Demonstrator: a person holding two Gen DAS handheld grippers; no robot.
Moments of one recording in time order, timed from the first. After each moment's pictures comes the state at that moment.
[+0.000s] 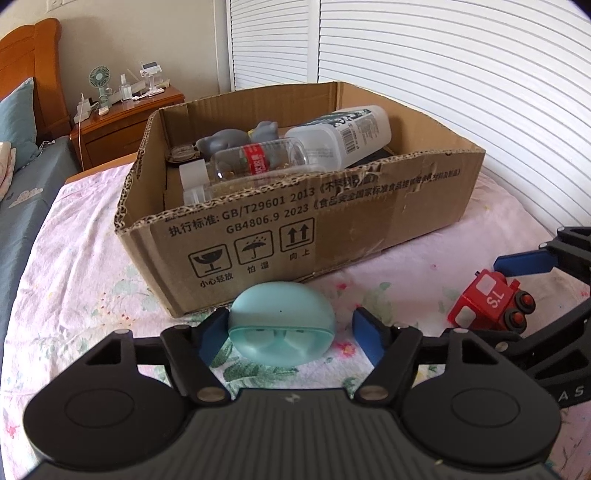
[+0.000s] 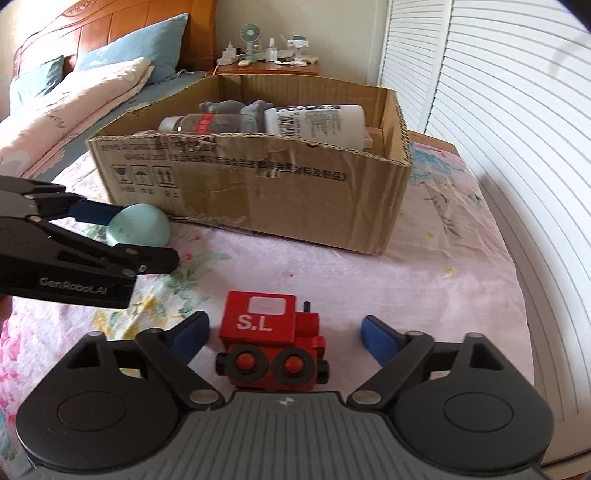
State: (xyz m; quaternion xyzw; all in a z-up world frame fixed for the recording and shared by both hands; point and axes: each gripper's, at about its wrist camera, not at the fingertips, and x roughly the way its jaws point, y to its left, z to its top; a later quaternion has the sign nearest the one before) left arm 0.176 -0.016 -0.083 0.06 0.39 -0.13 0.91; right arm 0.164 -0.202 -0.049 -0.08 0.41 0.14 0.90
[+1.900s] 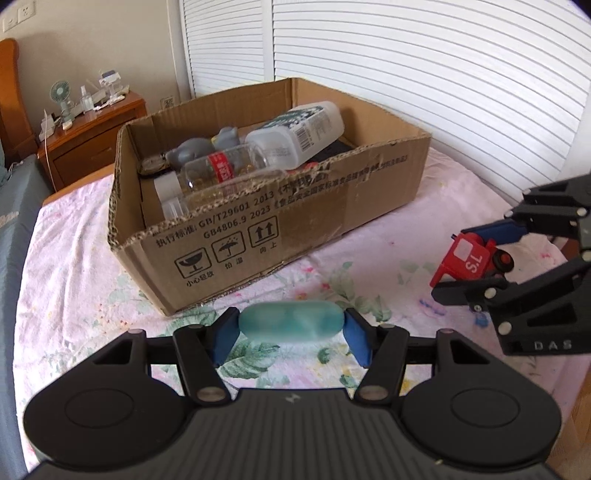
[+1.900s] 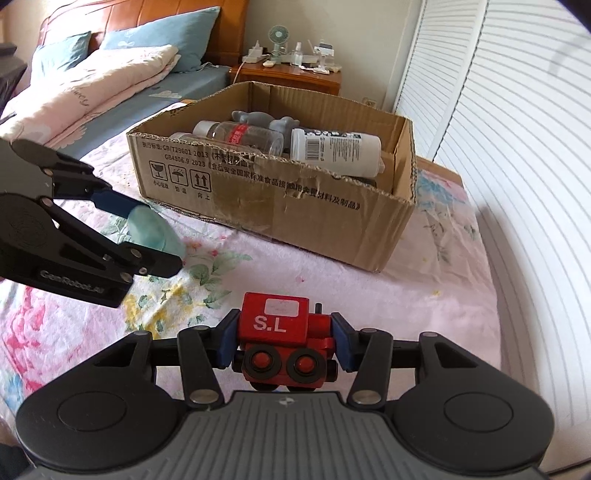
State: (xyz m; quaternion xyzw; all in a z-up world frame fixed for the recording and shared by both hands) left arm 0.158 -0.017 -0.059 0.10 0.40 -0.19 0.89; right arm 0.145 -0.197 -0.021 -0.14 0.40 0.16 0.89
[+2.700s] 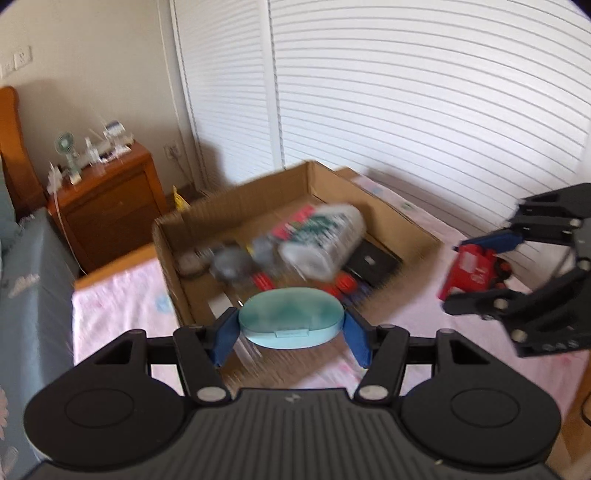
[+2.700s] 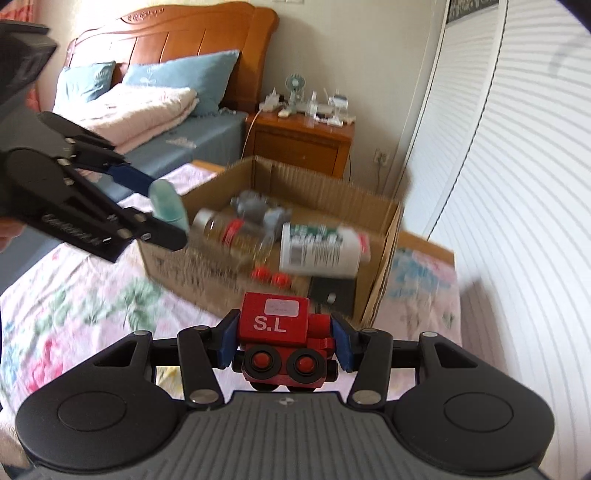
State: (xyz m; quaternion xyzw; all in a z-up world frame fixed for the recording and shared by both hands) left arm 0.207 -0.004 0.024 0.12 0.35 -0.19 0.91; right arm 0.173 -0.206 0.050 -0.14 0.33 0.21 0.91
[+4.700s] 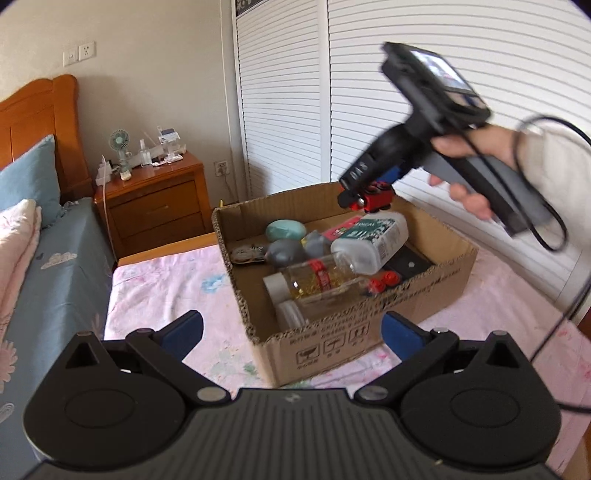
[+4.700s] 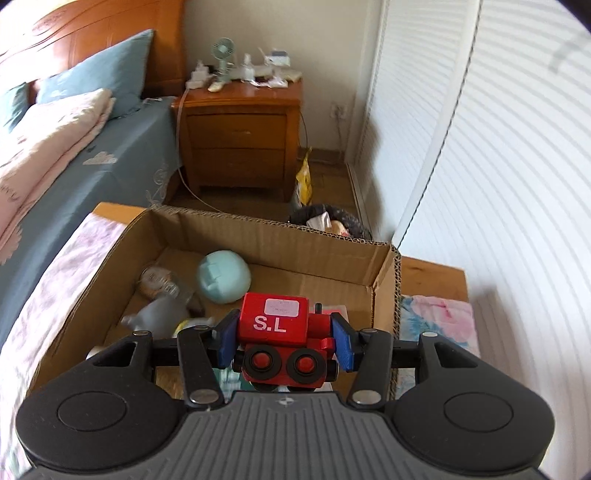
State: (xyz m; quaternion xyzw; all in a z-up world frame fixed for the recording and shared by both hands) left arm 0.160 0.035 0.001 0.07 0.30 -0.13 0.94; right arm 0.381 -0.168 0.044 -0.07 0.42 0.12 0.90
